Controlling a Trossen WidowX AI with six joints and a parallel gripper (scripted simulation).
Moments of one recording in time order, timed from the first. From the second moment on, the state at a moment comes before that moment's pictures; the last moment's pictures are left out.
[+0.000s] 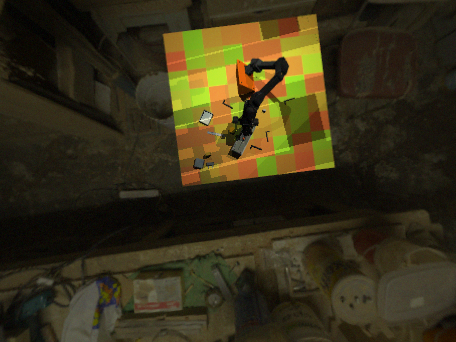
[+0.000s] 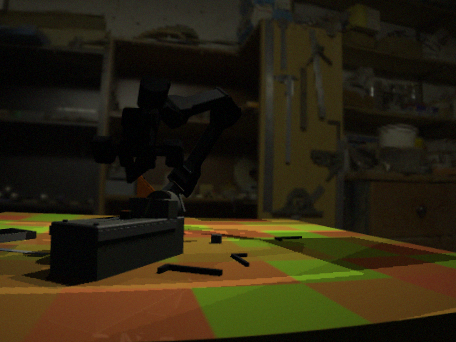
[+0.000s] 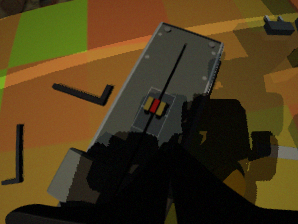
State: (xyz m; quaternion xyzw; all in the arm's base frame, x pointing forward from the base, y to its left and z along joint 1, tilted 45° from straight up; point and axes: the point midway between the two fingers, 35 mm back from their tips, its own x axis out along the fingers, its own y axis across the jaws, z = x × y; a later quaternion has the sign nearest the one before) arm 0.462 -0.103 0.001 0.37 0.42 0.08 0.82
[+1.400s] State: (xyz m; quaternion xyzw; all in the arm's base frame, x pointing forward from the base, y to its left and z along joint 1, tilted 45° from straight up) arm 0.462 -0.103 0.001 0.37 0.42 0.08 0.82
